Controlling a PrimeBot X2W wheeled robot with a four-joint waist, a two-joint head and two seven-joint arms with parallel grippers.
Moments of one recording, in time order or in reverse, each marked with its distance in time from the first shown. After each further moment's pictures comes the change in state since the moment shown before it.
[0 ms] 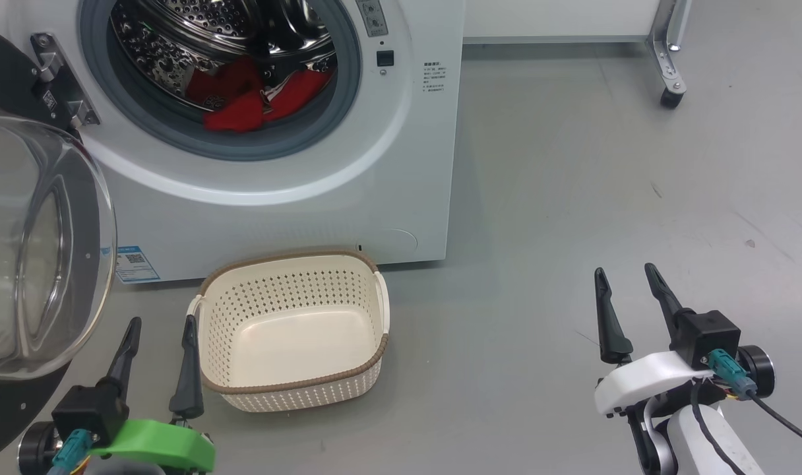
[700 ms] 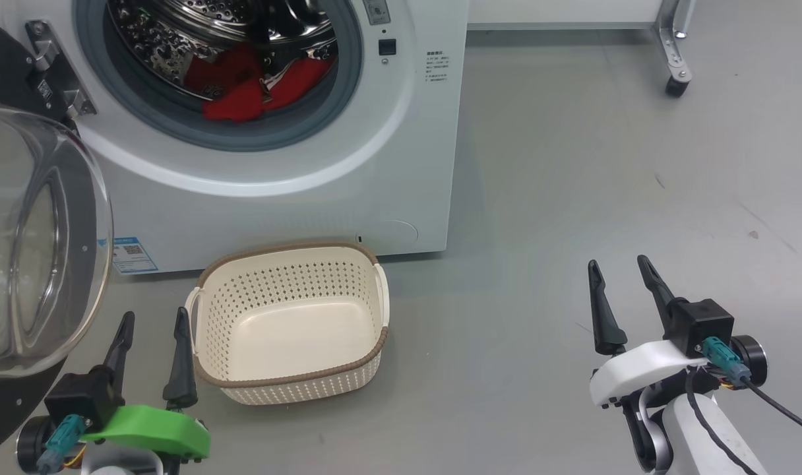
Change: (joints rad) left arm -0.057 0.005 0.002 0.083 -0.048 0.001 0.000; right arm -0.048 -0.001 0.017 0.049 0.017 0.007 0.000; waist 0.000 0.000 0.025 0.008
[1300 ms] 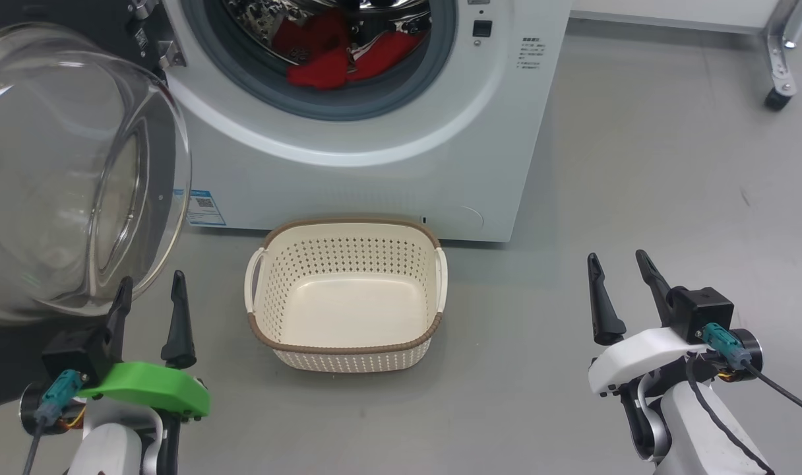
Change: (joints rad) left arm -0.139 0.009 -0.025 0.113 -0.057 0.007 0.000; right arm -0.049 -0.002 0.006 0.072 0.054 0.012 0.000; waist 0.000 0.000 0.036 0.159
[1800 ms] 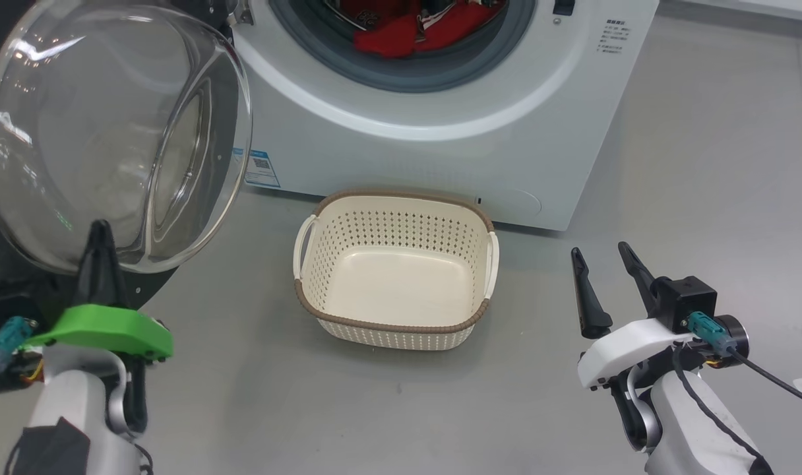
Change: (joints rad) left arm -0.163 0.054 0.033 0.098 -0.064 0.065 0.000; right arm -0.042 -0.003 0.041 0.039 -0.006 0.017 0.000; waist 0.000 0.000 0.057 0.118
